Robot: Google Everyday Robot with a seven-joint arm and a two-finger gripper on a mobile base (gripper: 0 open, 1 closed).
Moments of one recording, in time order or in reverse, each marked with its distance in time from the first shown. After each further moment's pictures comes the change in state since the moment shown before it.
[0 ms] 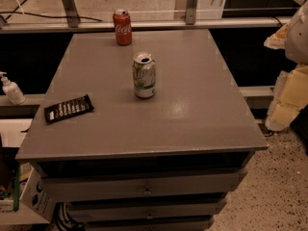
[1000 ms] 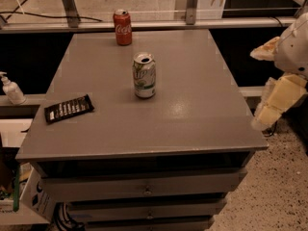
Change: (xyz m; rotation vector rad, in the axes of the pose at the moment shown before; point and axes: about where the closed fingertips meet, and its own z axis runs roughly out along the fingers) arm -0.006 -0.011 0.039 -0.068 -0.181 0.015
